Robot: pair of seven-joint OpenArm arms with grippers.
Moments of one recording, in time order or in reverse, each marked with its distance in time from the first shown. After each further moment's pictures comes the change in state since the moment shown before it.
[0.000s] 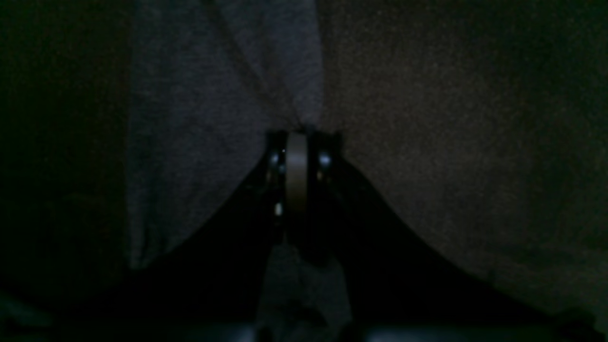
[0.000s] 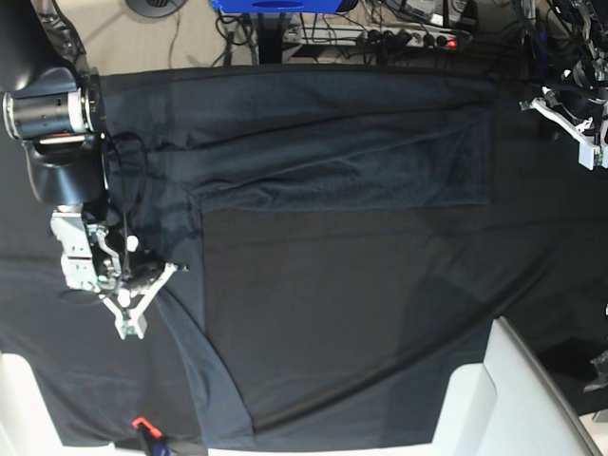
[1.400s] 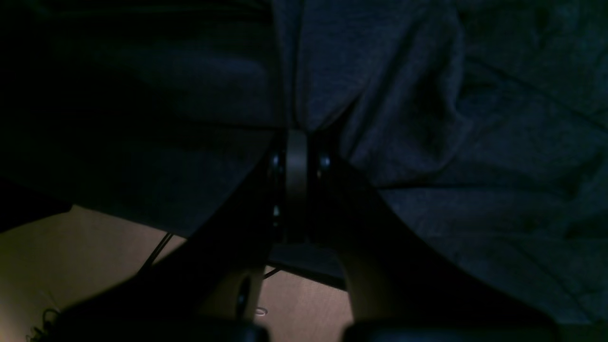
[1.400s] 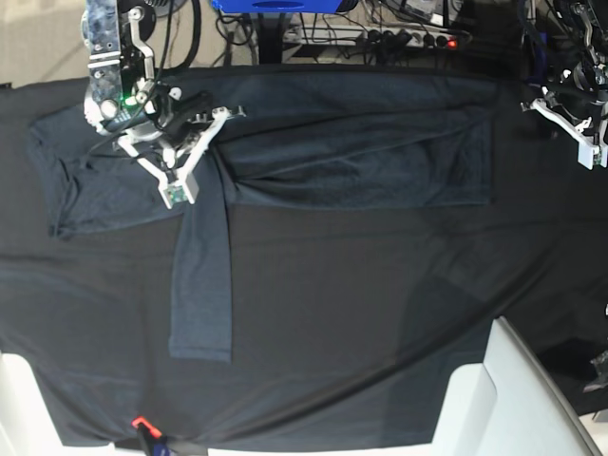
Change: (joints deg) left arm -1.4 -1.0 0.0 -4.0 0.2 0.0 0.0; right arm -46.0 -8.9 -0.1 64.7 -0.2 -0.2 -26.7
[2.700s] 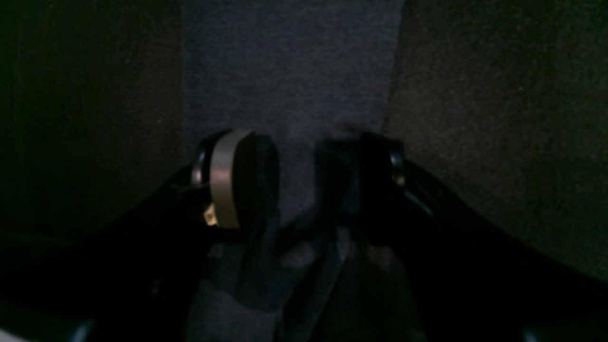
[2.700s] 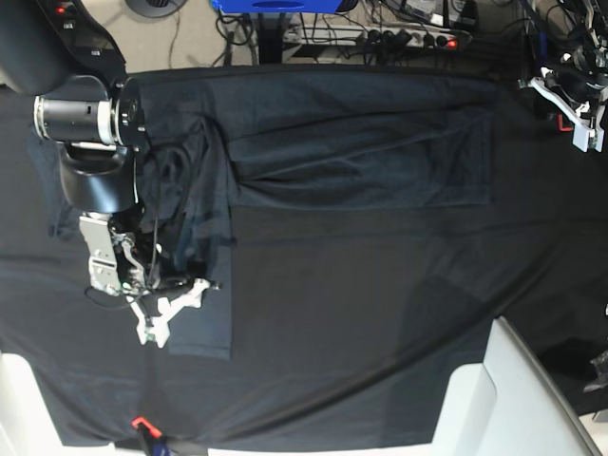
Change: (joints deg) left arm 3.8 -0.3 -0.5 0.2 -0.2 -5.6 -0.2; right arm 47.8 1.9 11.1 -68.0 -0.2 -0.1 27.0
